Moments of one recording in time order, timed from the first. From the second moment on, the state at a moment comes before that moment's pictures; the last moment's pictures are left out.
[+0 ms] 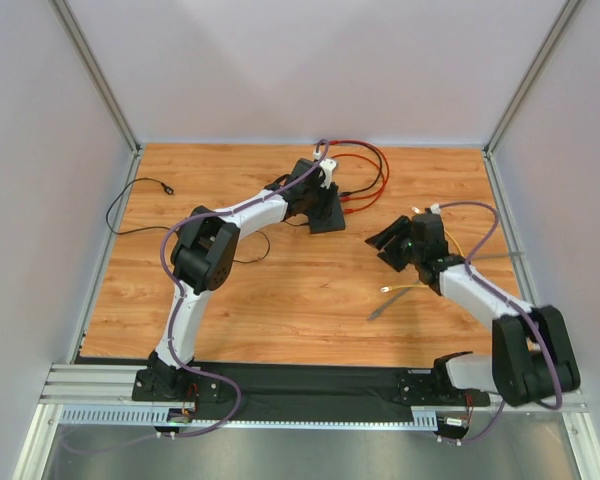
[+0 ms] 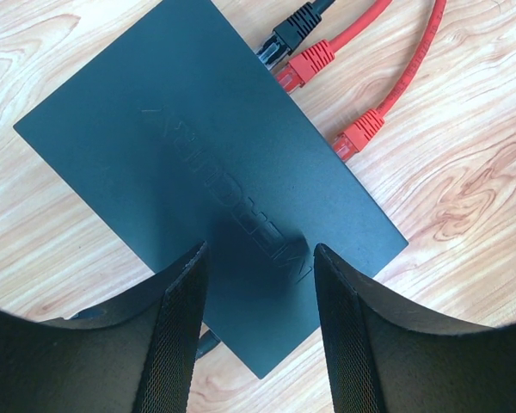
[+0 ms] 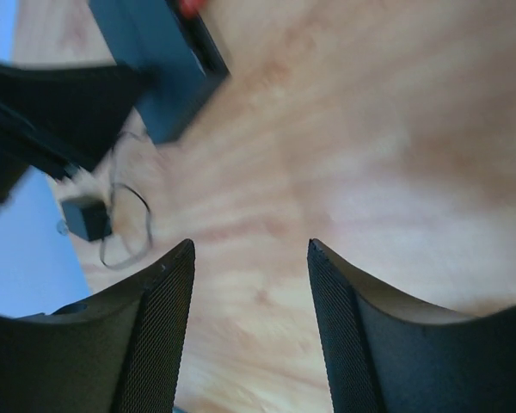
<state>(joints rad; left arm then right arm) -0.61 2.24 1.73 -0.22 0.07 -0.13 0.25 1.20 0.57 -0.08 -0.16 1.01</state>
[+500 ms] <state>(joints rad) -0.61 2.24 1.73 -0.22 0.05 -0.13 0.25 1.82 0.88 0.47 -0.11 1.12</state>
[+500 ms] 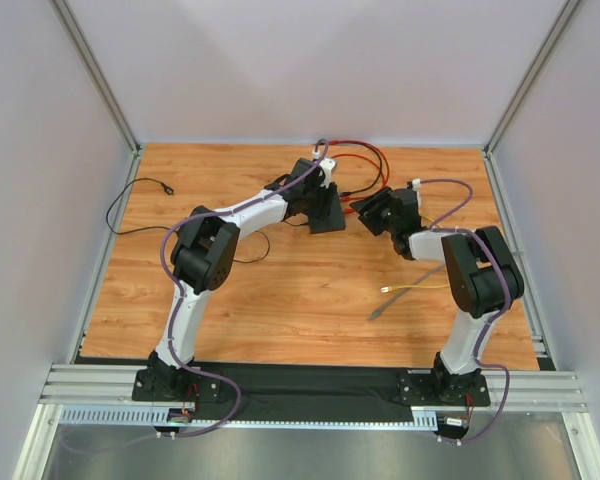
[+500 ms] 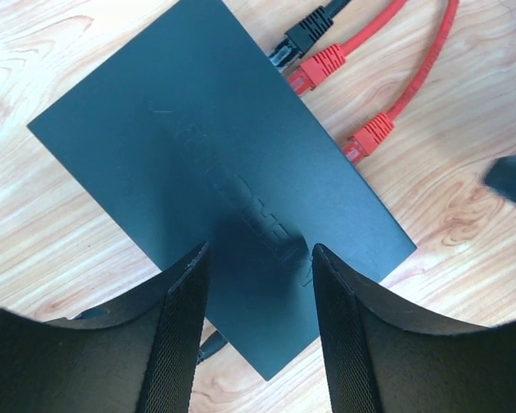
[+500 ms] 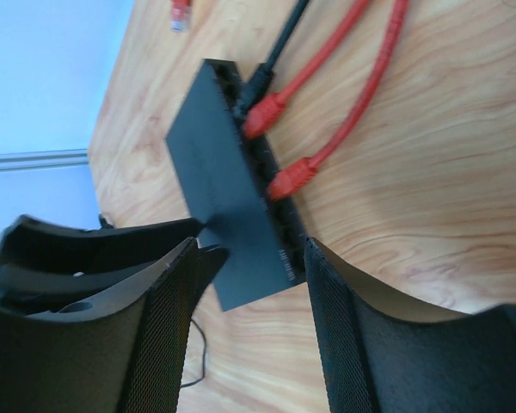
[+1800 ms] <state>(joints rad) -0.61 2.25 1.73 -0.20 0.05 -0.17 0.24 2.06 0.94 0.65 -0.22 1.27</state>
